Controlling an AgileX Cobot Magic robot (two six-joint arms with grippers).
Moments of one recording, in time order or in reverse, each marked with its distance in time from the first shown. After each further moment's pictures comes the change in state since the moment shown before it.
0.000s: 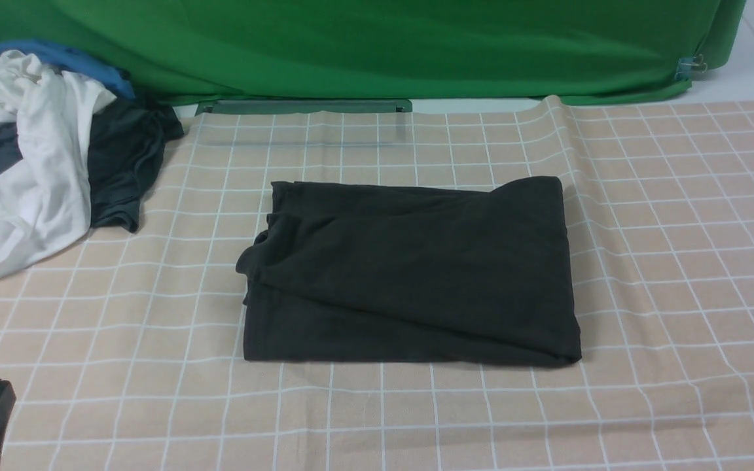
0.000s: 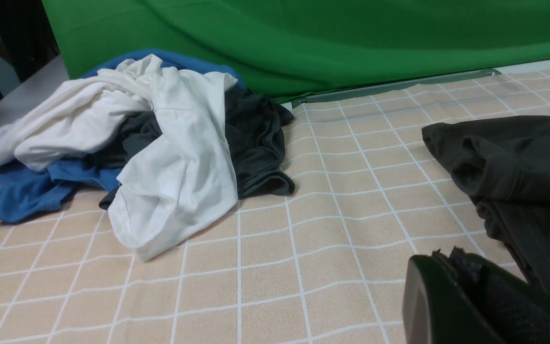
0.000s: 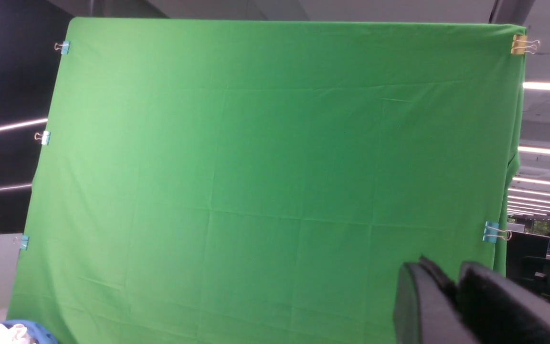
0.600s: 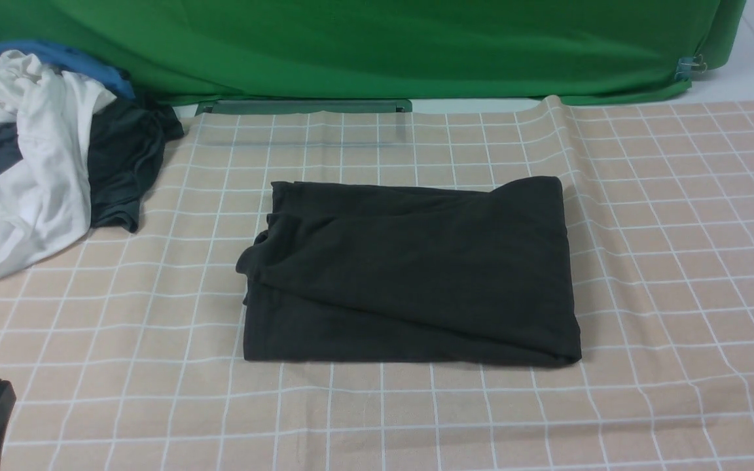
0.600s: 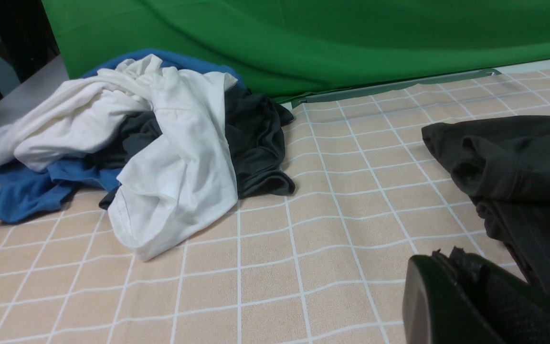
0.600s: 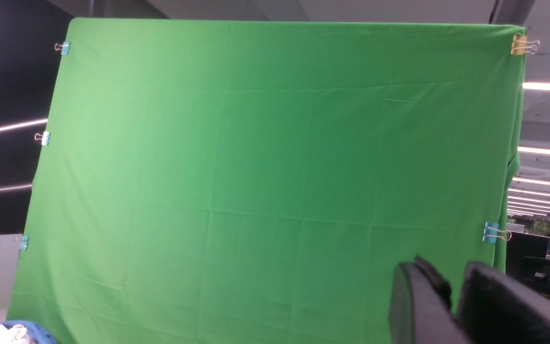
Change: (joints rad) right arm 0.000 0.000 0.000 0.000 0.000 0.000; left arm 0.000 0.000 0.000 0.000 0.000 0.000
